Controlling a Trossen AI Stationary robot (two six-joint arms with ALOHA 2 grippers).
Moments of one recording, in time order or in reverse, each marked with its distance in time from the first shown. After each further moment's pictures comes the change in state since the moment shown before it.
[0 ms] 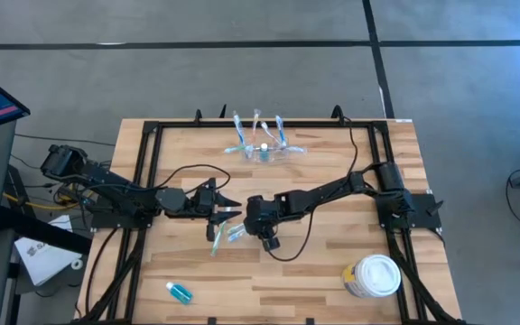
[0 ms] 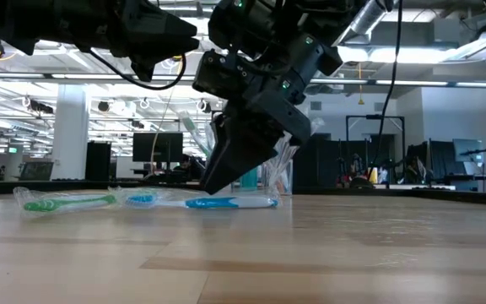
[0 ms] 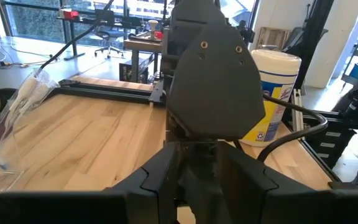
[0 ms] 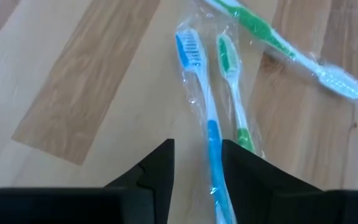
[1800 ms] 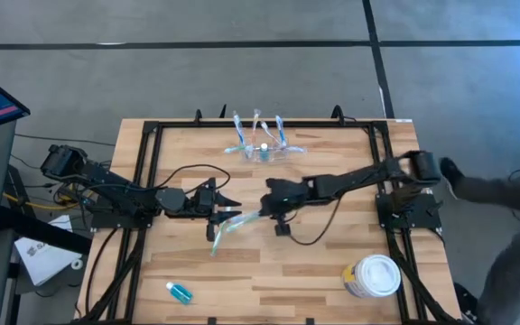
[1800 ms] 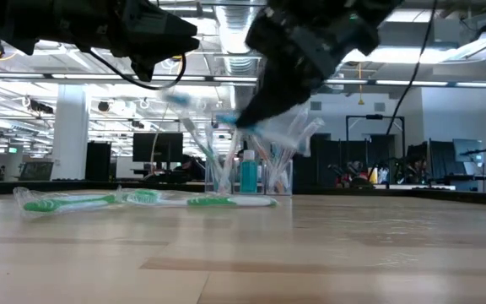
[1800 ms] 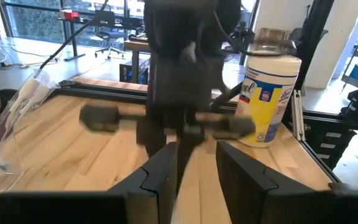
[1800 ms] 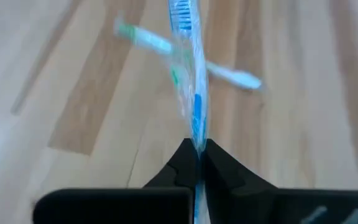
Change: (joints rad) left arm 0.000 0.000 0.000 0.003 -0.002 0.001; right arm -0.061 -0.315 -0.270 0.154 -0.006 0.132
